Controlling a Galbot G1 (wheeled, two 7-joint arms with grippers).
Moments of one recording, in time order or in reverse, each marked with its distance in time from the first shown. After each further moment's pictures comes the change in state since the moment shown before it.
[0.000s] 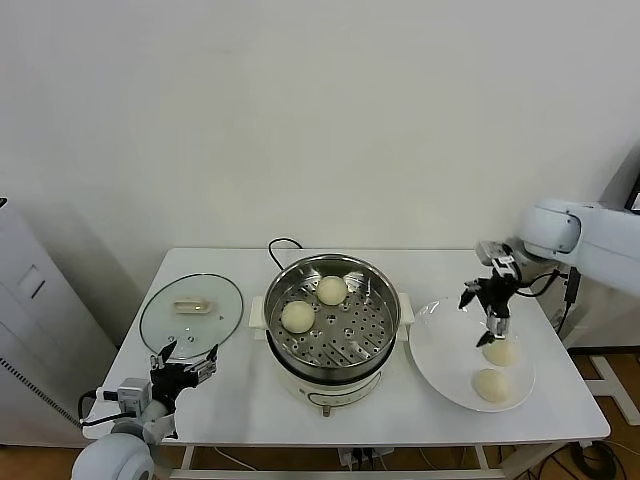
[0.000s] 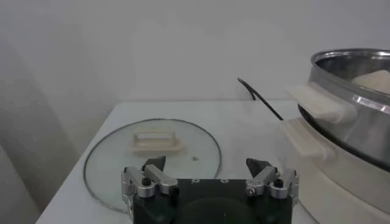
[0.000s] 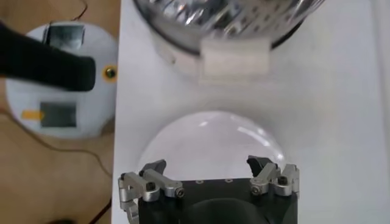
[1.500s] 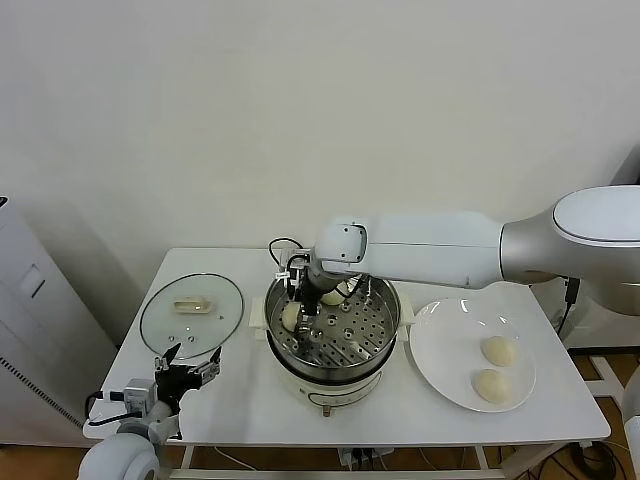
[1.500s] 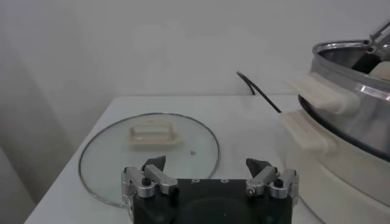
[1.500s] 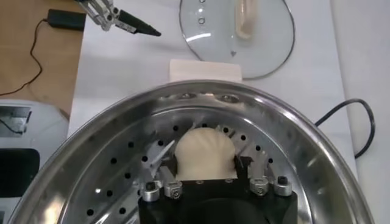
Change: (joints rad) left arm -0.016 -0.009 0.018 0.029 0.008 -0.007 0.003; right arm -0.066 0.652 0.098 0.046 0.545 -0.436 0.593
